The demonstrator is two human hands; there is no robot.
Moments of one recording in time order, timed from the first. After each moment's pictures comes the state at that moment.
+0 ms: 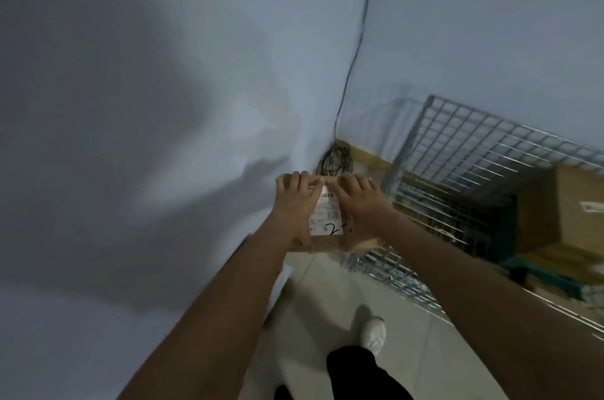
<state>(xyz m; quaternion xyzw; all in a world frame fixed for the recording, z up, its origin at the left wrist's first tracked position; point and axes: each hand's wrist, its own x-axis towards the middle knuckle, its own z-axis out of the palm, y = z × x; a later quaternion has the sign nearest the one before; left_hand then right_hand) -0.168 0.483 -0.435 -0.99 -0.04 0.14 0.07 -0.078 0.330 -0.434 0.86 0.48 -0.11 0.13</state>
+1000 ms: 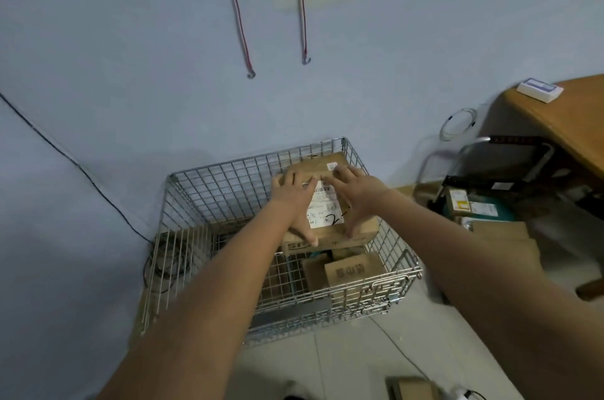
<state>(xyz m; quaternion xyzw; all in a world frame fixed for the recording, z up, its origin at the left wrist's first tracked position) 0.089 -0.122 -0.284 -0.94 0.26 0.16 0.13 0.074 -0.301 -0.293 0.98 0.16 -0.15 0.04</state>
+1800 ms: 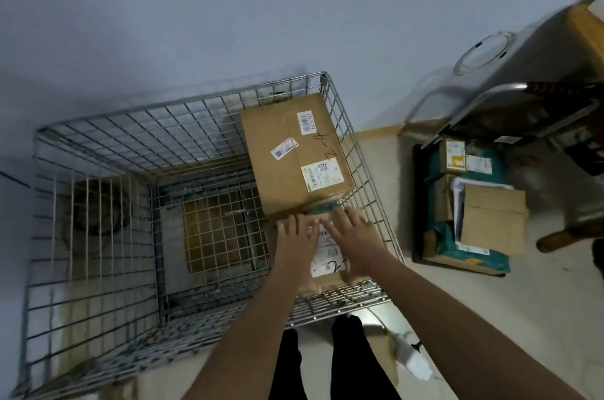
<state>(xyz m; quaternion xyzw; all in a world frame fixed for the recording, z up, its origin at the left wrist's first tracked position) 0.165 -0.218 -0.555 -0.91 0.29 0.29 0.11 0.152 -0.377 -0.543 0.93 0.14 -0.34 0.08</state>
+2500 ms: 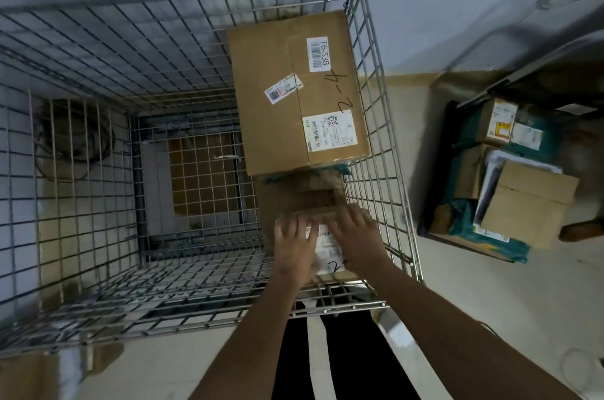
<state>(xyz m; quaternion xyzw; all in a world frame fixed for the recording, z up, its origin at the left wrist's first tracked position) 0.125 -0.246 -0.684 -0.92 0.19 0.34 0.03 0.128 -0.401 -0.679 0.91 0.17 -0.35 0.10</state>
